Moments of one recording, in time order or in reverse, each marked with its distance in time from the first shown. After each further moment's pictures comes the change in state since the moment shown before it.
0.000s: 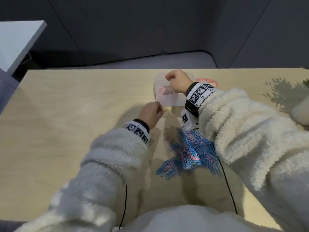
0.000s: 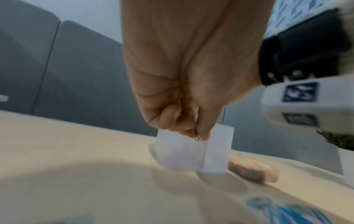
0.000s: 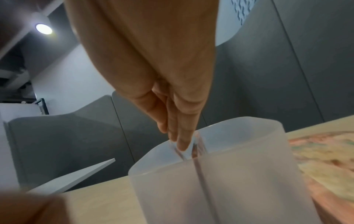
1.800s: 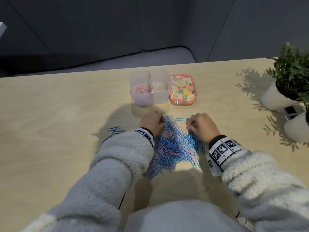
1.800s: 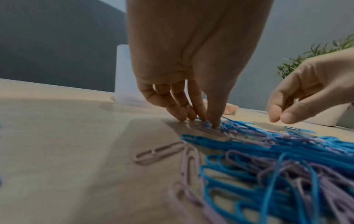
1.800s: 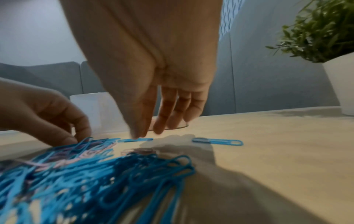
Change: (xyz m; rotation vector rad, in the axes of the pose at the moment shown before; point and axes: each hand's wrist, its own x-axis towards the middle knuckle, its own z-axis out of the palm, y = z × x) left_hand 0.017 0.032 0.082 0.188 -0.145 0.083; right_hand -0.135 0.165 -0.035 -0.499 0.061 0.051
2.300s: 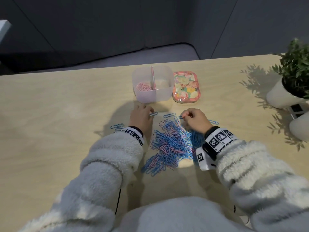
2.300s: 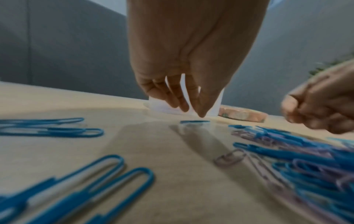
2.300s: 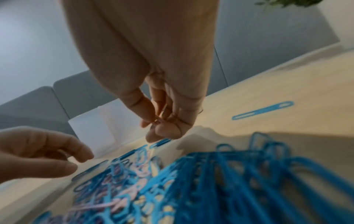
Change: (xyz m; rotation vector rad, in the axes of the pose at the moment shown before) left_hand -0.008 -0.038 -0.011 0.029 0.198 -0.038; right_hand 0.020 -0.026 0.006 0.619 -0.095 0.152
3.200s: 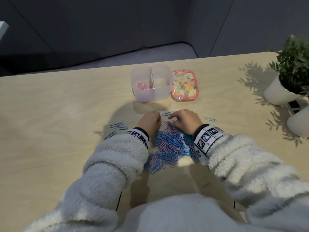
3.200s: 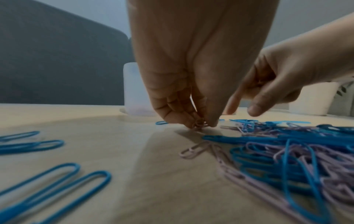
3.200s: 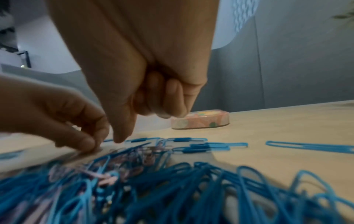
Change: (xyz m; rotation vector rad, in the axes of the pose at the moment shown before) left_hand -0.008 0.022 0.011 -0.045 -0.187 0.138; right_hand -0.008 -0.017 0.016 -0.644 -0.084 -0.252
